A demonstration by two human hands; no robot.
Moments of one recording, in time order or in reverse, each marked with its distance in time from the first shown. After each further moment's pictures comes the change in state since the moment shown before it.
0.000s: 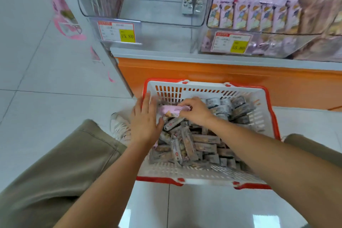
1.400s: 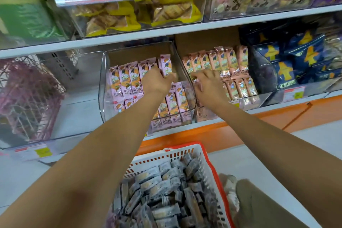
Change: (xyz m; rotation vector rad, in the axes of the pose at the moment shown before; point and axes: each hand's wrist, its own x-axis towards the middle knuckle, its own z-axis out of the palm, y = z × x) left_hand 0.216 0.326 -0.170 -0.408 0.192 0.050; right_hand -0.045 0.035 -0.327 -0.345 0.908 -0.251
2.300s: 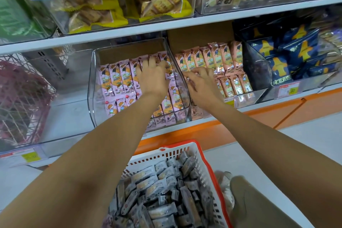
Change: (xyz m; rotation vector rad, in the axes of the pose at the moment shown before) left_hand 0.006 -0.001 0.022 0.478 0.147 0.360; right_hand -0.003 0.000 0.001 0.027 -0.032 0.006
